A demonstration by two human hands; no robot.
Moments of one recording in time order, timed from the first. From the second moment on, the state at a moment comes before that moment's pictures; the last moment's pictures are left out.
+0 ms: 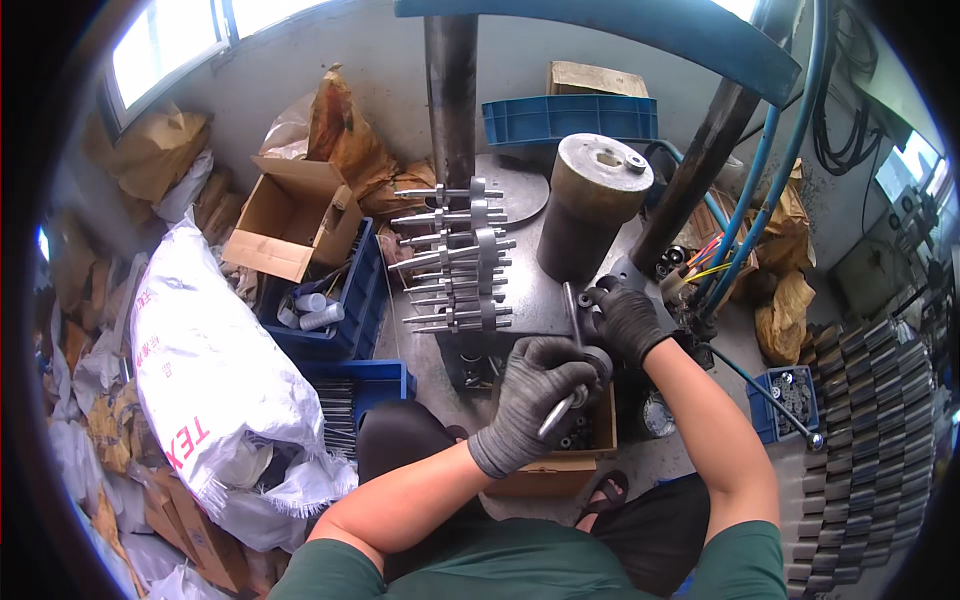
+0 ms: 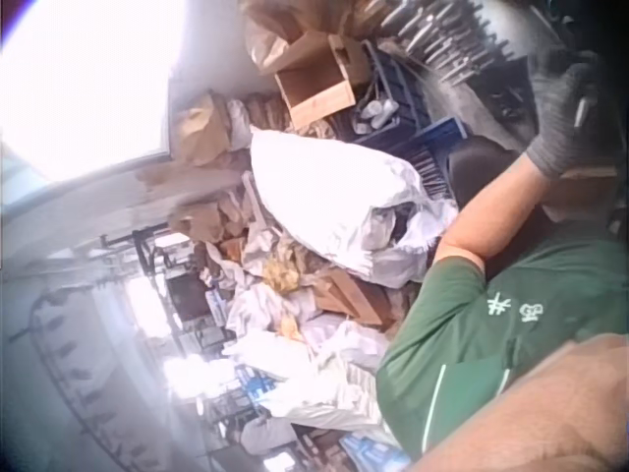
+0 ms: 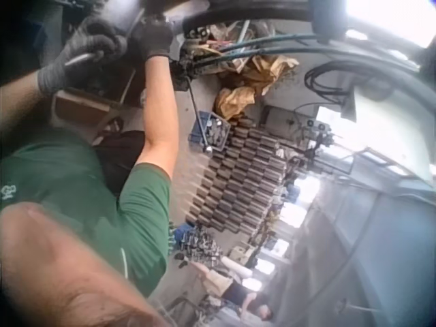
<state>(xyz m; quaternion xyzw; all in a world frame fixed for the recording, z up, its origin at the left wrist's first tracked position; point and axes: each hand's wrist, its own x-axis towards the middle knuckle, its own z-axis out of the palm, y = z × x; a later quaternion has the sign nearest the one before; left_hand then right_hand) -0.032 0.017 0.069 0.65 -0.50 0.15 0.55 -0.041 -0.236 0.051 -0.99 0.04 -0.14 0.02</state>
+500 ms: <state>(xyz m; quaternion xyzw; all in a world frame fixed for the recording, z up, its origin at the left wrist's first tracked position) -0.046 0.014 0.041 0.28 -0.03 -0.55 0.78 -0.037 -0.249 0.123 -0.82 0.02 -0.50 0.28</state>
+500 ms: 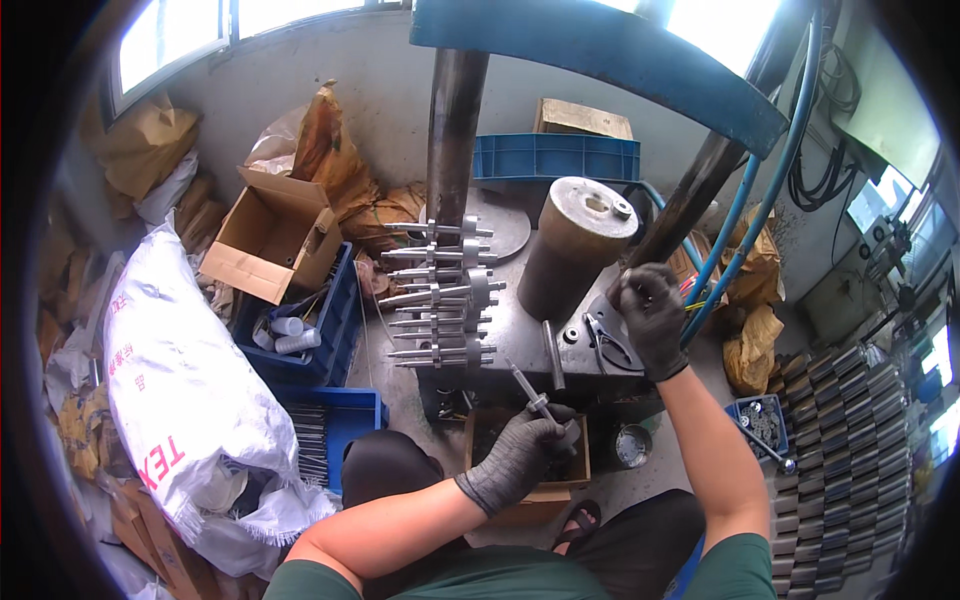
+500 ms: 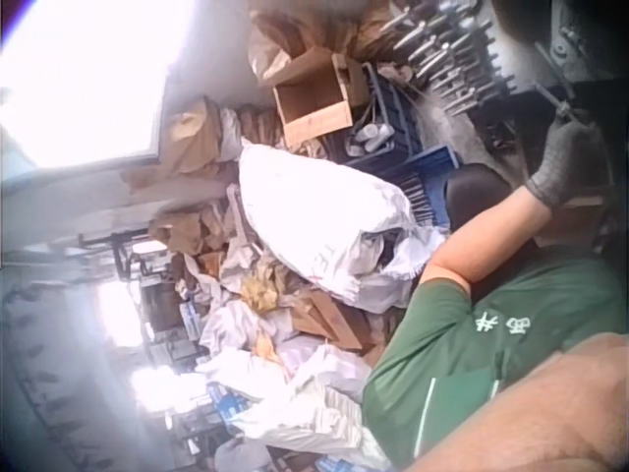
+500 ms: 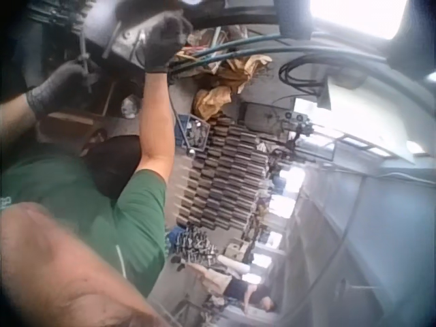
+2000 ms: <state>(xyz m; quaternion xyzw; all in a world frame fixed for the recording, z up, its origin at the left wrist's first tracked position) 0.163 -0.215 0.203 0.56 -0.47 -0.13 0.67 -0.291 -0.327 0.246 -0.88 0.13 -0.45 -0.12</state>
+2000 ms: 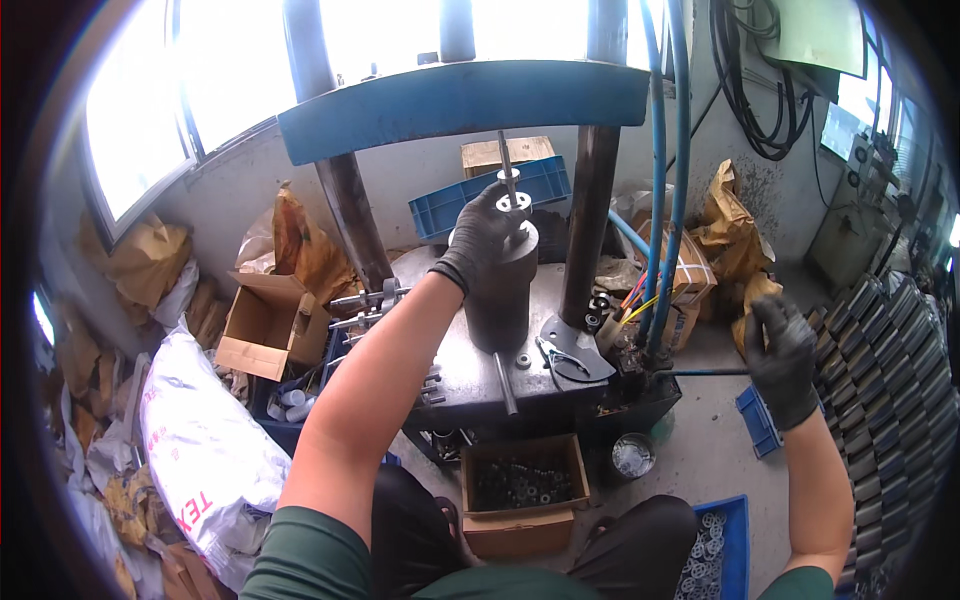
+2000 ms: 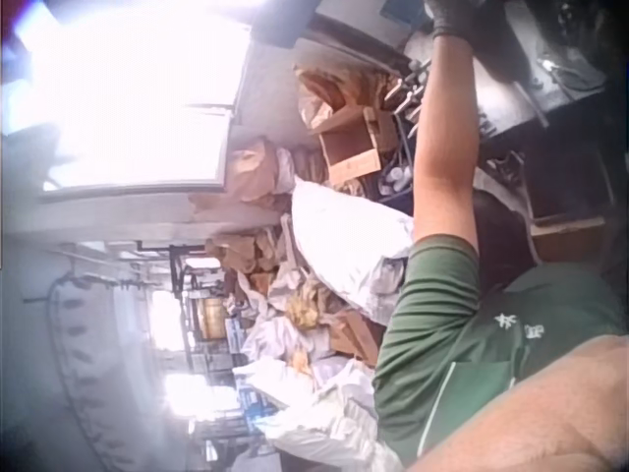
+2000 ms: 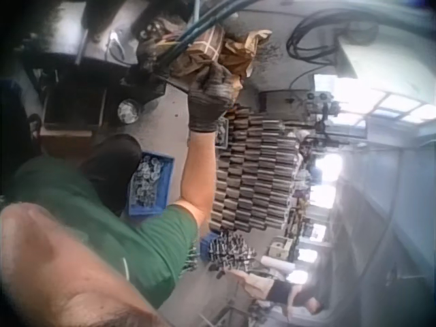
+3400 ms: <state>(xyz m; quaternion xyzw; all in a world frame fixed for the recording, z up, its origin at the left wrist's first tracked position) 0.154 -0.226 0.202 0.60 -0.47 -0.07 0.64 -0.367 -0.258 0.191 -0.97 0.24 -0.06 0.05</state>
